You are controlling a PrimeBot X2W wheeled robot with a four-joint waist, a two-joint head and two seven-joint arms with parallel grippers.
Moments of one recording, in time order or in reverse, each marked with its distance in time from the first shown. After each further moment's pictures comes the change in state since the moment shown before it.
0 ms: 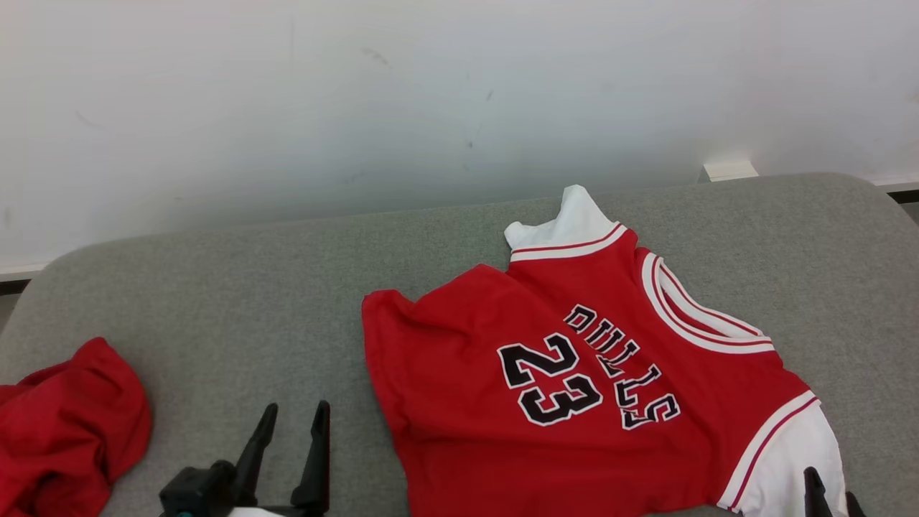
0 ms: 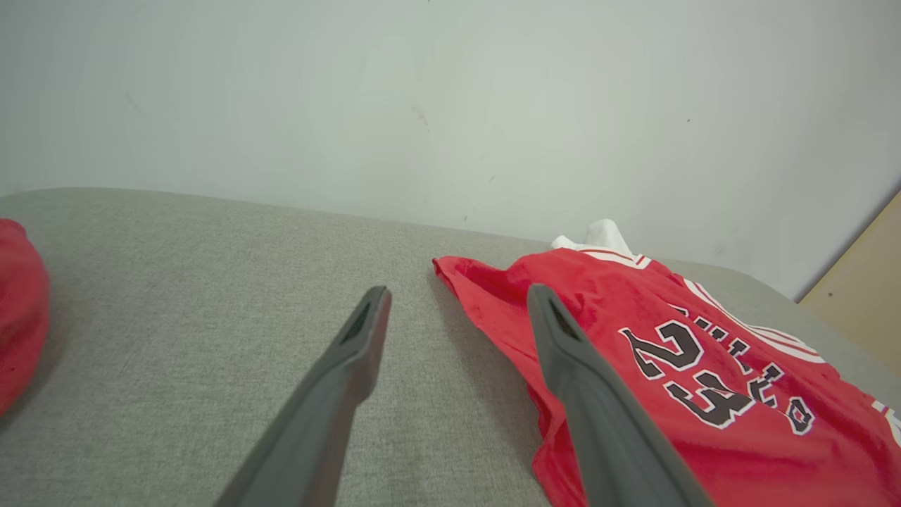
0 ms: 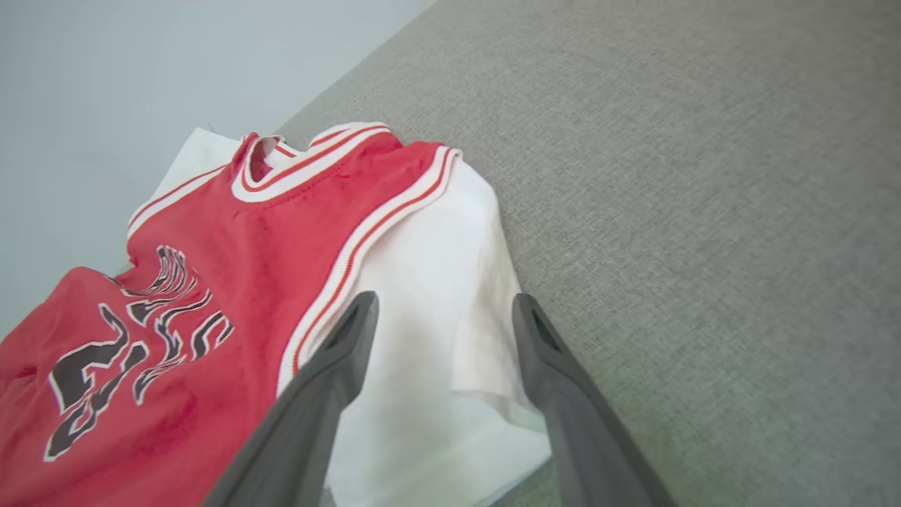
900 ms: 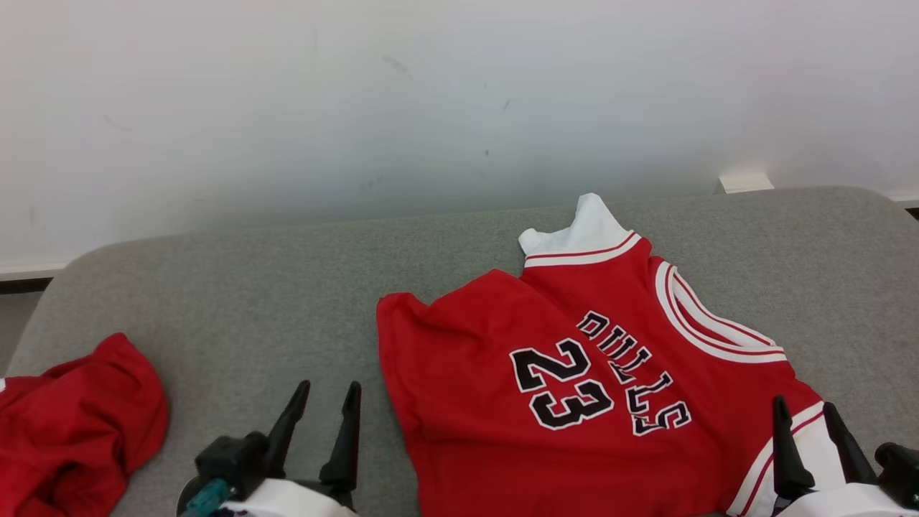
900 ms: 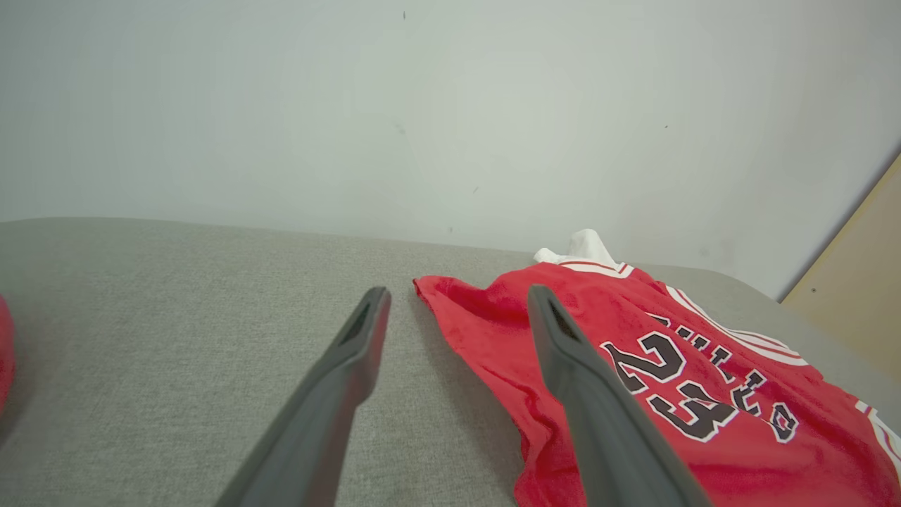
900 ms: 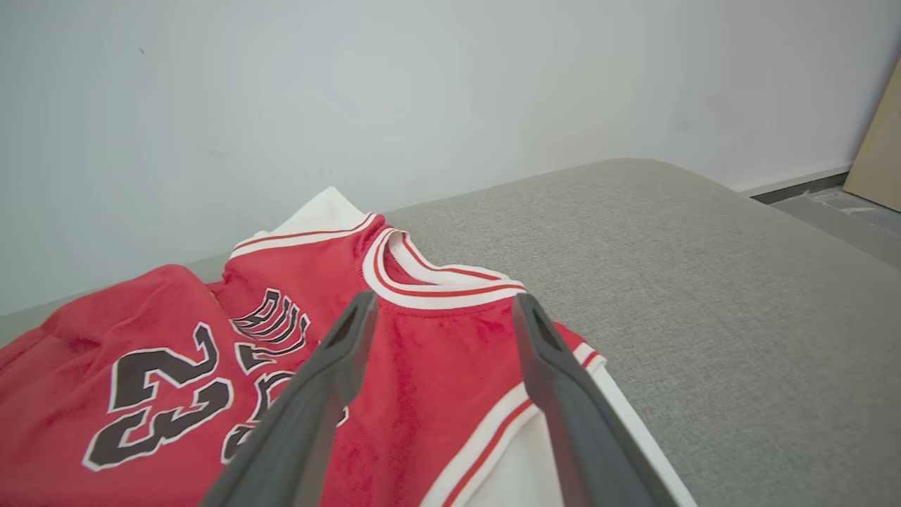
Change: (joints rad) left arm -0.071 0.000 -0.053 0.055 0.006 -0.010 0.000; right arm -0.040 0.001 0.065 -0.134 -0.332 0.000 -0.150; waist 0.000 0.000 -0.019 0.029
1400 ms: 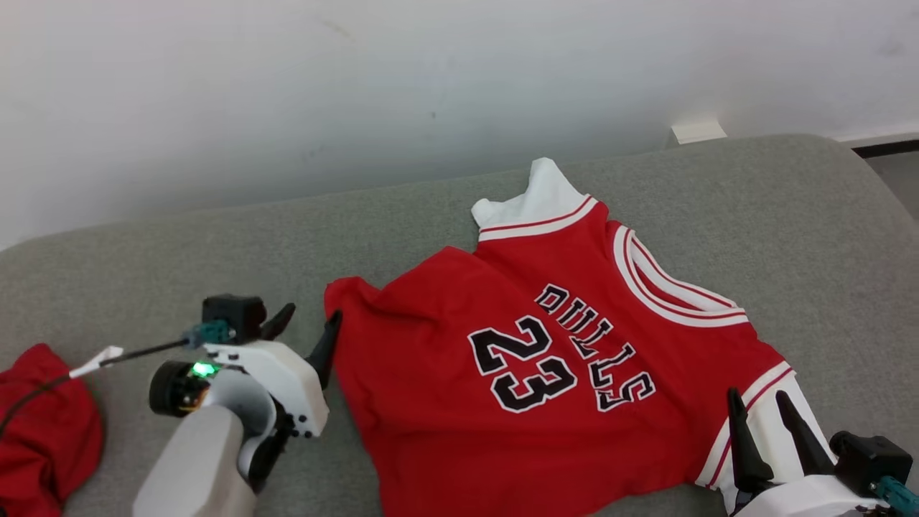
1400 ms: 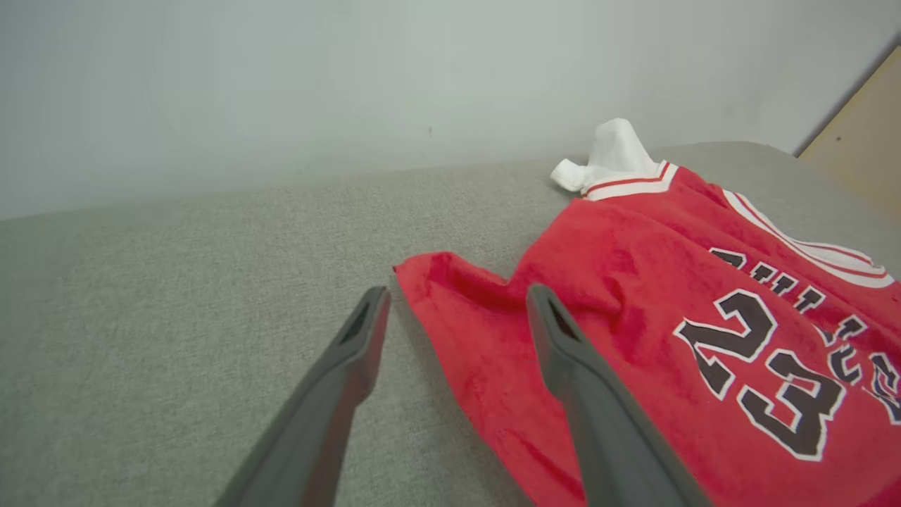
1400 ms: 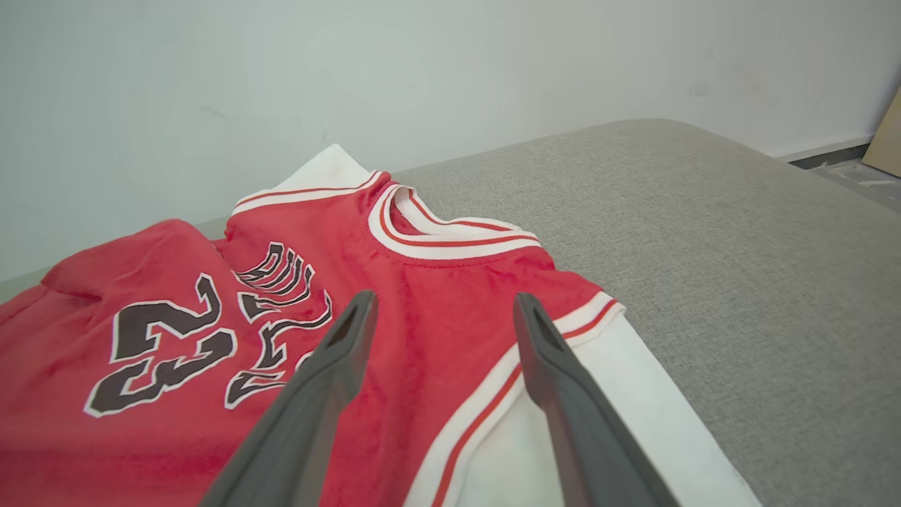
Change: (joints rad) left arm -0.405 0.103 -0.067 0.354 -0.025 -0.005 0.279; right arm -0.022 0.000 0.127 0.011 0.030 0.000 -0.022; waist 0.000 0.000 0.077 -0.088
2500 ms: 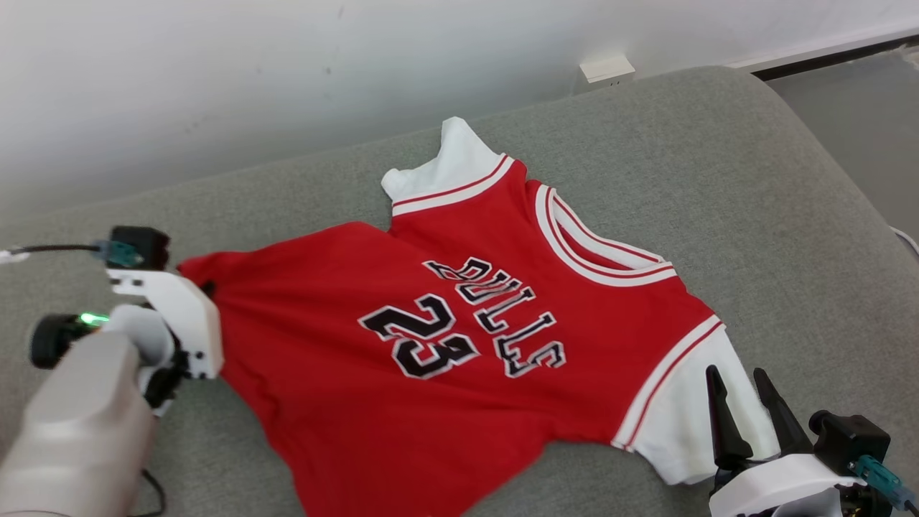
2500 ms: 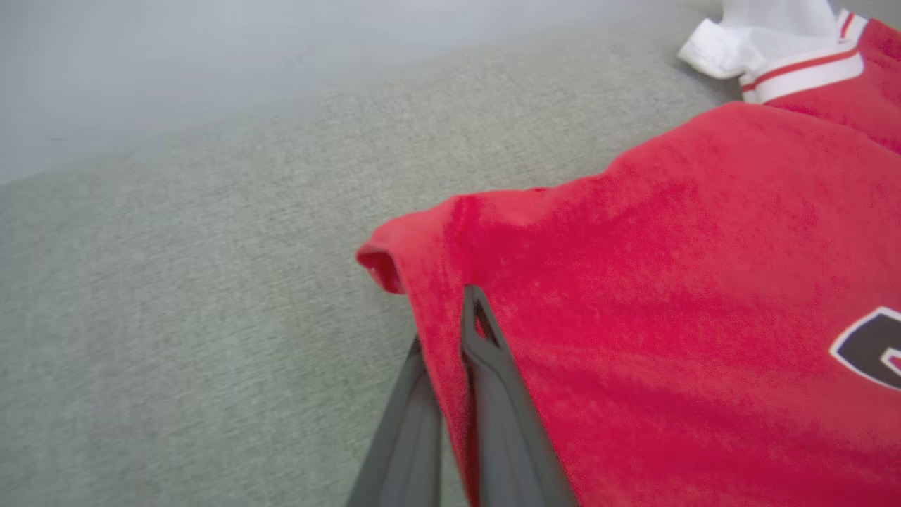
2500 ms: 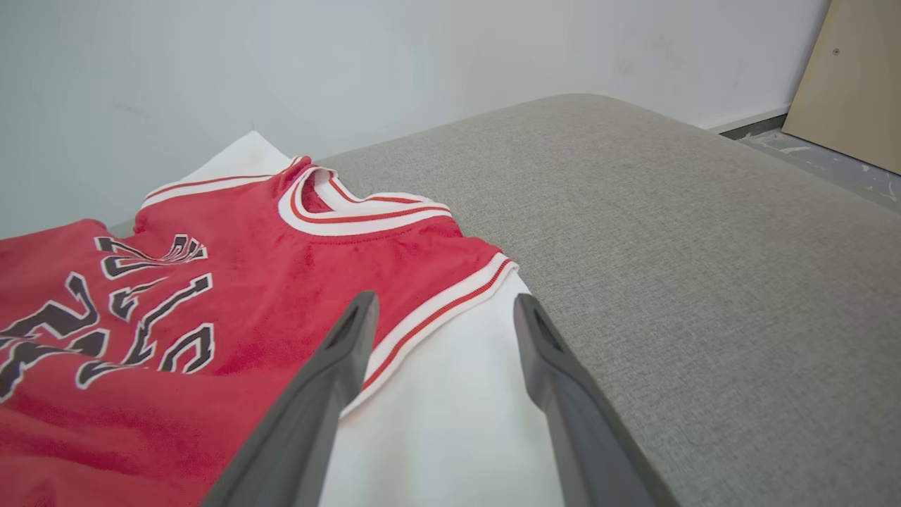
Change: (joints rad) left arm -0.367 0.184 -0.230 0.500 -0.158 -0.003 0.090; right arm -0.097 0.000 0.077 0.111 0.053 0.000 -0.075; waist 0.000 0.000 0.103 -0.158
